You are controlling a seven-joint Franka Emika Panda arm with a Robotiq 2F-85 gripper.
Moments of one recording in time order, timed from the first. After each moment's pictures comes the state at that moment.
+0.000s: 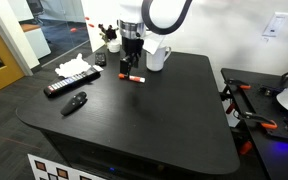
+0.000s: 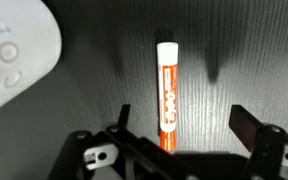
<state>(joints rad) 0.08 0.58 -0.08 -1.95 -0.09 2.62 0.20</state>
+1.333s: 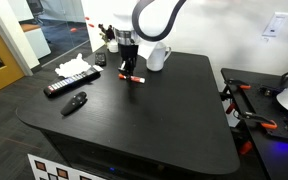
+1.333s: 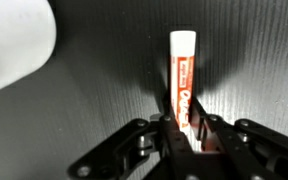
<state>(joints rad) 0.08 0.67 -0.09 -1.84 -0.09 2.56 0.20</state>
